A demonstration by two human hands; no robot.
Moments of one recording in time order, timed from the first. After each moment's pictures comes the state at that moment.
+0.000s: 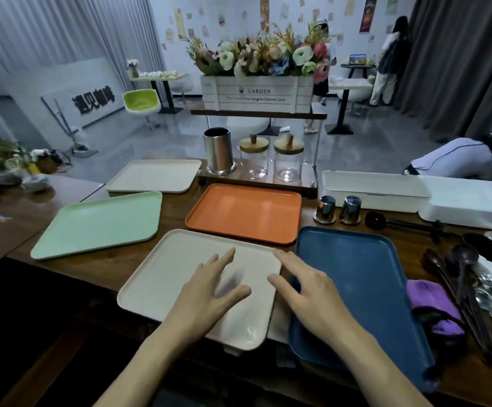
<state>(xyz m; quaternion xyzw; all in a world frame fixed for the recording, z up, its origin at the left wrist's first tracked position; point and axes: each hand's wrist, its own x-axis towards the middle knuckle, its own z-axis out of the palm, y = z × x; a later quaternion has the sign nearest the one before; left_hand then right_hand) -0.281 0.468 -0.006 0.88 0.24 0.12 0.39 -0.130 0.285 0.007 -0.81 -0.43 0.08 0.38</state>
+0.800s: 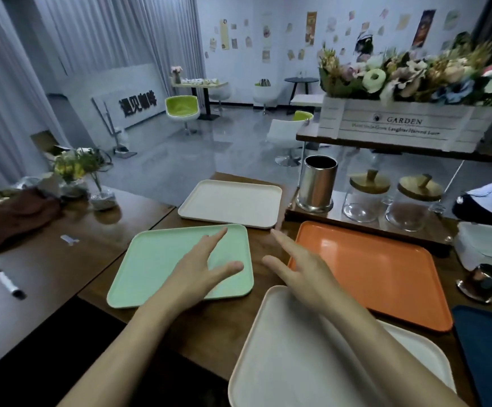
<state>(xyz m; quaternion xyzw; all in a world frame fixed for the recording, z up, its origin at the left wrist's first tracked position) -0.318 0.771 0.032 0.86 0.30 0.16 0.37 -0.136 0.603 0.025 -0.77 -0.49 0.13 0.38</state>
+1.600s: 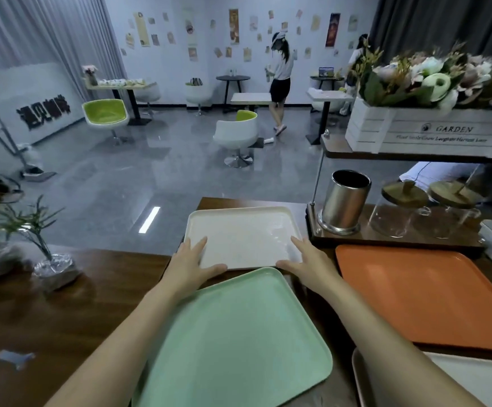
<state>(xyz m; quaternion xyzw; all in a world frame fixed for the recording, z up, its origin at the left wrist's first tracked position) -0.226 1.051 -0.034 0.92 0.26 0.03 0.28 -0.084 0.785 -0.008 -0.90 -0.25 0.14 0.32</state>
